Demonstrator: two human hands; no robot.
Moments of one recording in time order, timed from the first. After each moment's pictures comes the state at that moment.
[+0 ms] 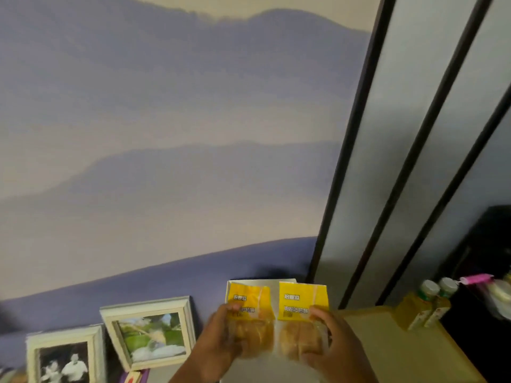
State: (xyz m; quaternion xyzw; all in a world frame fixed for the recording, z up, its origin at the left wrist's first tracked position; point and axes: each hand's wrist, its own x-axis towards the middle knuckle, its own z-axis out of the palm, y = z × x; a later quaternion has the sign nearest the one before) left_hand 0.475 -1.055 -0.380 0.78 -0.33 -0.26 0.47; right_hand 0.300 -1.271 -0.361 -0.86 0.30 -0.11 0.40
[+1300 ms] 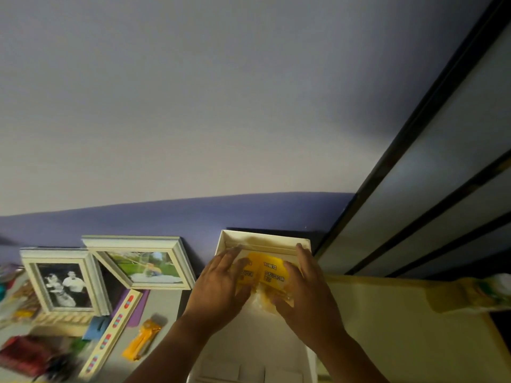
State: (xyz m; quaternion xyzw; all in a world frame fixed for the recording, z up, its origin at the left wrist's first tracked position) left_hand 0.514 -1.126 -0.459 0.91 -0.35 -0.07 0.20; right_hand 0.396 -1.307 -0.454 -0.96 0.16 -0.05 0.21
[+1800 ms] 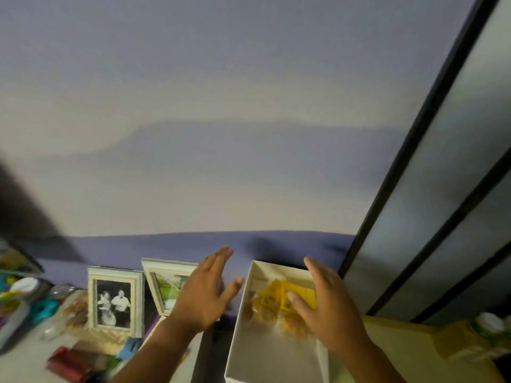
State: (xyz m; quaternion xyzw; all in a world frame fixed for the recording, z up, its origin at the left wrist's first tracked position) left_hand 0.498 -1.027 -0.328 0.91 -0.28 0.02 0.31; right_hand 0.376 -1.278 -0.333 -0.95 0.14 -0.13 0.24
